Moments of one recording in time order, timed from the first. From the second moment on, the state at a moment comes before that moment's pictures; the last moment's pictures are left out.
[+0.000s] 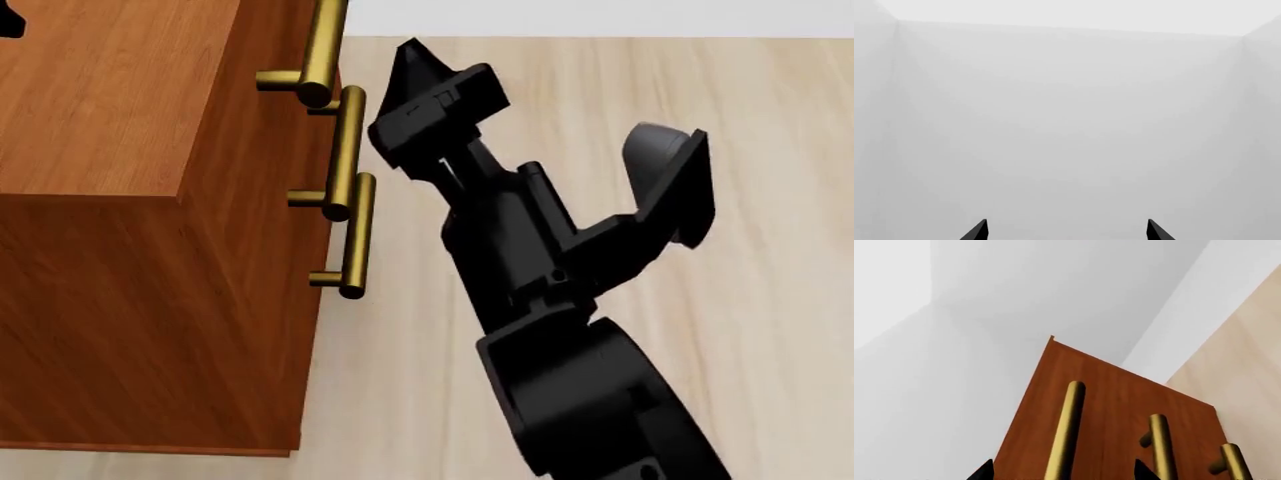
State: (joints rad) left arm -0.97 -0.39 0.08 0.64 -0.64 -0.77 -0.37; right arm 0.73 0.15 -0.16 -0.14 1.57 0.32 0.50
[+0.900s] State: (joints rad) left arm -0.98 -0.40 0.10 0.64 -0.65 -0.76 -0.37; right arm 0.90 0.08 -0.28 0.19 1.56 0.32 0.35
